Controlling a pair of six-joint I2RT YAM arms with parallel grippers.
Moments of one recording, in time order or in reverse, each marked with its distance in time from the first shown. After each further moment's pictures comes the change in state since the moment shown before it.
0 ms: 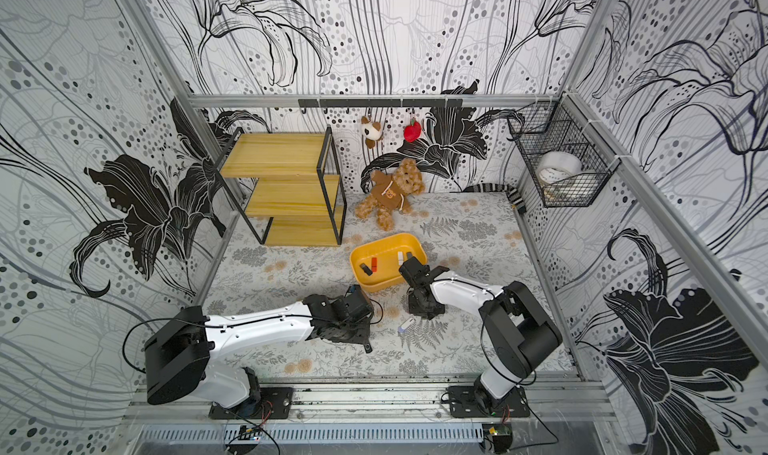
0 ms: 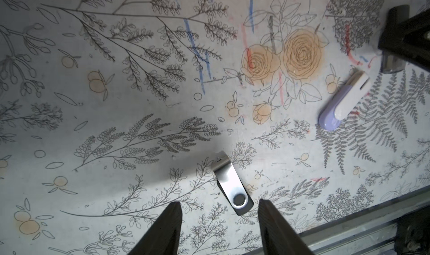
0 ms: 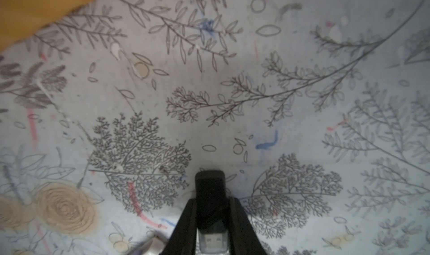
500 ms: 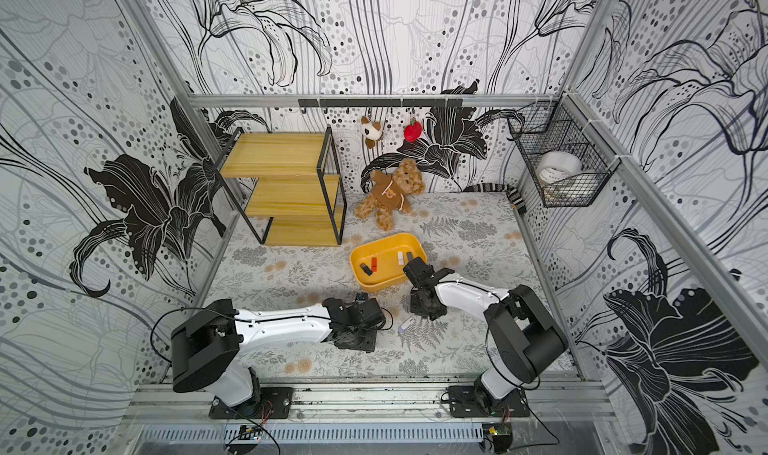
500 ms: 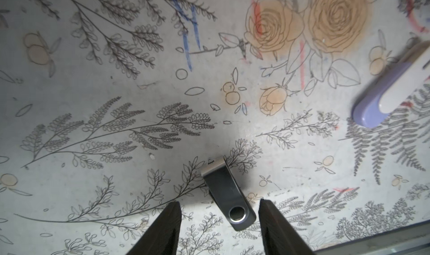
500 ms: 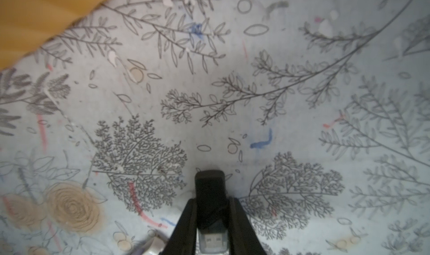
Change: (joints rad) left arm -0.046 0.146 0.060 -0.020 0.000 -0.041; right arm -0.035 -0.043 -0.044 0.038 -0.028 0.023
